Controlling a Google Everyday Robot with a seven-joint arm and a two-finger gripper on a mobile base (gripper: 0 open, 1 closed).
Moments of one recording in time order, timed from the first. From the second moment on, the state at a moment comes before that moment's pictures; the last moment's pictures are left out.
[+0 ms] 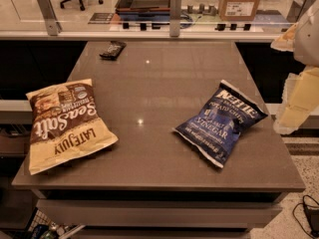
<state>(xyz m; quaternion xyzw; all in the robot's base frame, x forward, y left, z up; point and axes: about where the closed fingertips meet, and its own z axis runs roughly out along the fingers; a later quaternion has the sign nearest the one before) 0.438 -0.215 0.984 -0.60 0.78 -0.04 0.17</state>
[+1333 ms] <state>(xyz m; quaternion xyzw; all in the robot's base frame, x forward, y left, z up) 0.482 -0.190 0.941 -0.70 0.68 -0.03 0.21</state>
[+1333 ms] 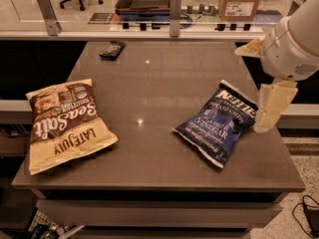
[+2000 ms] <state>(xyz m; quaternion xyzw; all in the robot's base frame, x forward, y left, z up) 0.498 -0.154 0.899 -0.80 0.54 0.05 0.24</state>
